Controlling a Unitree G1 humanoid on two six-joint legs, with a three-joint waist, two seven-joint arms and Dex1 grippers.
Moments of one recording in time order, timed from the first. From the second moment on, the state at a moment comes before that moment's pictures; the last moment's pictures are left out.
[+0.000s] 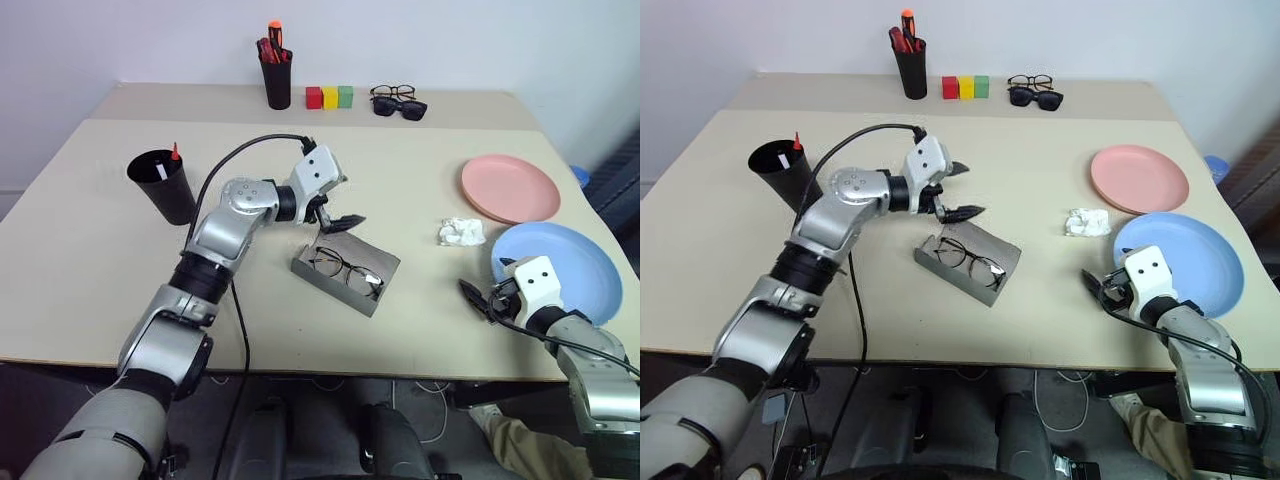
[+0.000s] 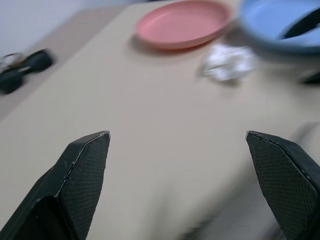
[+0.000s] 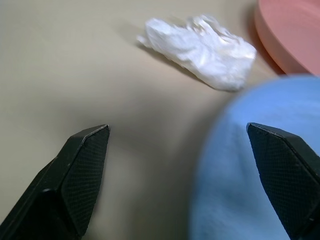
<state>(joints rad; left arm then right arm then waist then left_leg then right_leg) -1.00 0.31 -0.28 0.50 -0.09 0.24 -0.85 0.02 -0.59 -0.25 -0.05 0.14 0.20 0.53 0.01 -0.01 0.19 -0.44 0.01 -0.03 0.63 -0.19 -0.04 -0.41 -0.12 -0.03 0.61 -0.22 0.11</state>
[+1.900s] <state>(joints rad) -1.18 0.31 -0.21 0.90 -0.01 -0.07 -1.55 0.39 -0.57 -0.43 -0.46 0.45 0.20 0.70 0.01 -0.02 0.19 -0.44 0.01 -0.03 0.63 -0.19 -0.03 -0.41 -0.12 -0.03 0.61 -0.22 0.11</state>
